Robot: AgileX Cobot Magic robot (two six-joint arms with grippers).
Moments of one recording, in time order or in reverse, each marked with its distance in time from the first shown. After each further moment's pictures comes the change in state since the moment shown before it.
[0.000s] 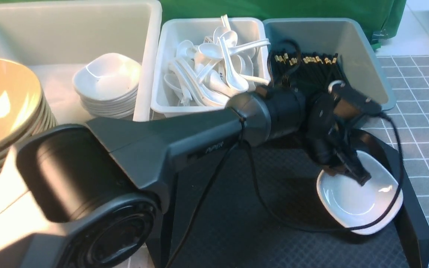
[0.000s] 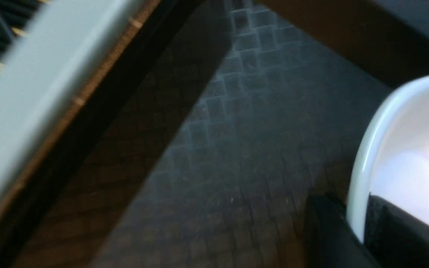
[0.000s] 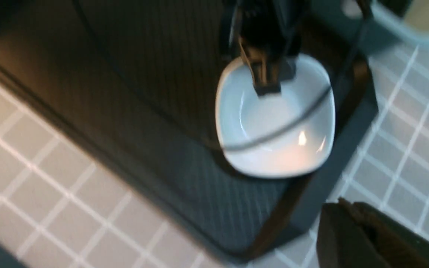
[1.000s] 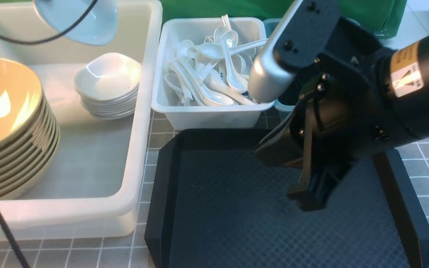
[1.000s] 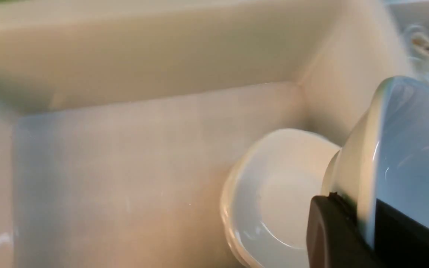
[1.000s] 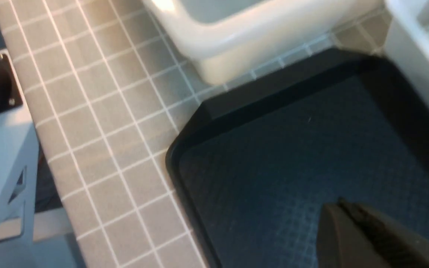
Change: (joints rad) right arm 0.199 0.646 -0.389 0.355 -0.185 -0.308; left arm 0.998 -0.274 -0.215 -0.086 0.397 0.011
